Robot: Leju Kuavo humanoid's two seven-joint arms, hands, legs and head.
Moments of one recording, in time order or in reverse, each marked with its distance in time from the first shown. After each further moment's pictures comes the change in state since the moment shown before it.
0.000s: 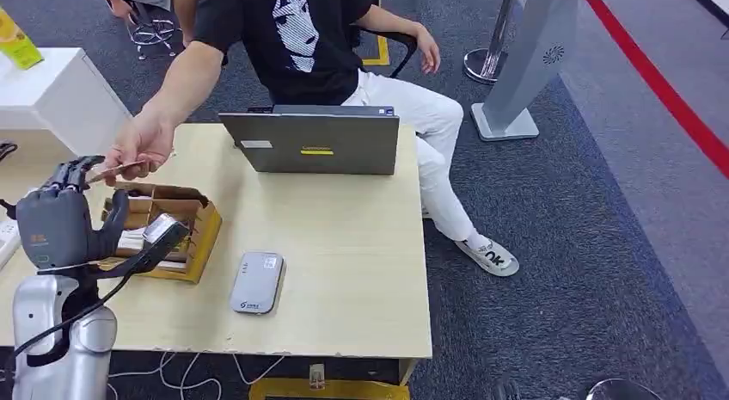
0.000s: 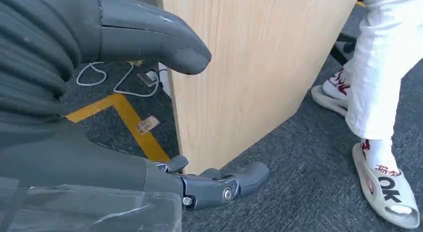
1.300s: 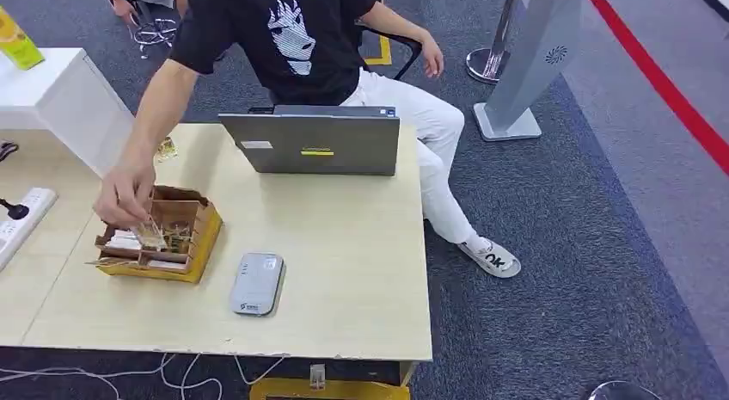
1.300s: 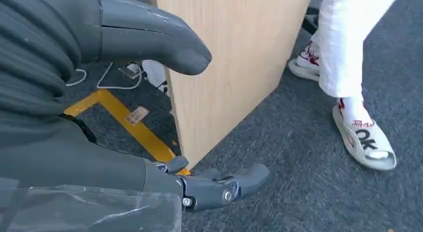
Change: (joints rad) left arm 0.226 -0.316 0.674 -0.082 1.895 -0.609 -0.463; right arm 0.069 0.000 -0.105 0.000 -0.042 0.024 -0.043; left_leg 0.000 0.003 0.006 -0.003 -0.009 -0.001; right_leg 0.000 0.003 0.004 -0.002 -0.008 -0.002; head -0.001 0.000
